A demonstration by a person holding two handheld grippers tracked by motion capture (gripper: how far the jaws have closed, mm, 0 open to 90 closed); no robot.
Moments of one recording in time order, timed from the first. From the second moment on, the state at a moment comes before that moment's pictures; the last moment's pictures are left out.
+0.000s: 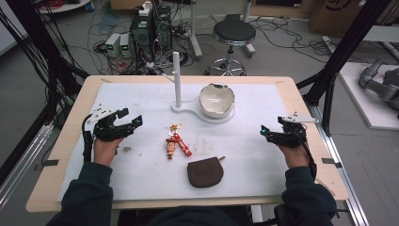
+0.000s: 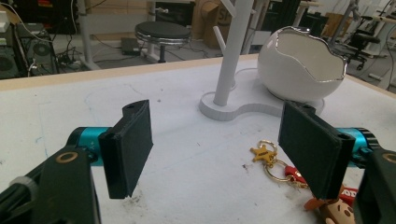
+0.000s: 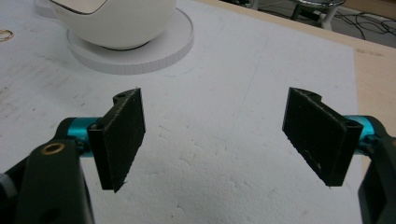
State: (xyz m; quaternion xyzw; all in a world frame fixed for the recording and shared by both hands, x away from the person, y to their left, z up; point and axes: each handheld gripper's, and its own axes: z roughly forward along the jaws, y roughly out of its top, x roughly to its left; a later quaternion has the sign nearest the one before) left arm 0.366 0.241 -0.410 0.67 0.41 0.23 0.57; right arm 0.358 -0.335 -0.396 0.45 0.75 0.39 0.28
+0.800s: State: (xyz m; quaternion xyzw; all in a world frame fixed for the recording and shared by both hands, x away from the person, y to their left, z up) left arm 0.361 0.203 -0.420 0.72 0.42 0.19 0.52; right arm 0.353 -0.334 -0.398 0.45 0.75 0.40 0.28
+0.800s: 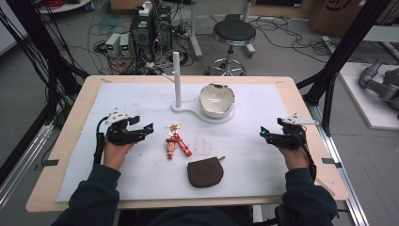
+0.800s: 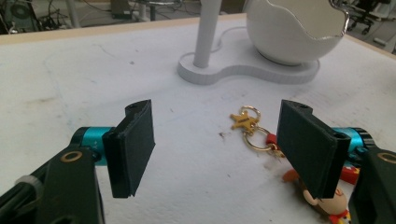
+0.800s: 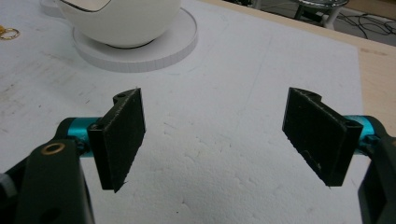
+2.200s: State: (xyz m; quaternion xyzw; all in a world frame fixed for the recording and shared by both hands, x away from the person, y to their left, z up) left arm 0.353 0.117 -0.449 0.82 0.39 0.16 0.38; right arm 0.351 -0.335 -0.399 0.45 0.75 0.40 0.28
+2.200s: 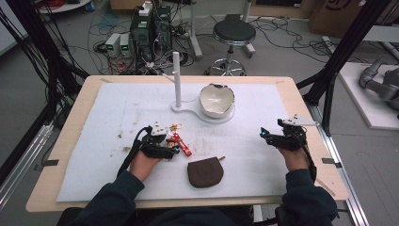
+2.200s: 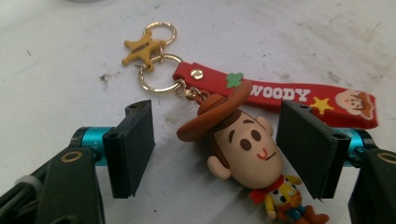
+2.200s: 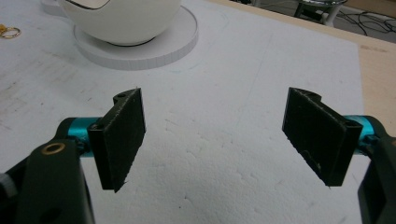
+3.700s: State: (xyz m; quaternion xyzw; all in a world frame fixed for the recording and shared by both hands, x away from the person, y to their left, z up) left arm 0.399 0.183 -0.311 0.74 0.33 0.09 0.58; right arm 0.350 -0.335 -0.398 0.45 0.75 0.40 0.27
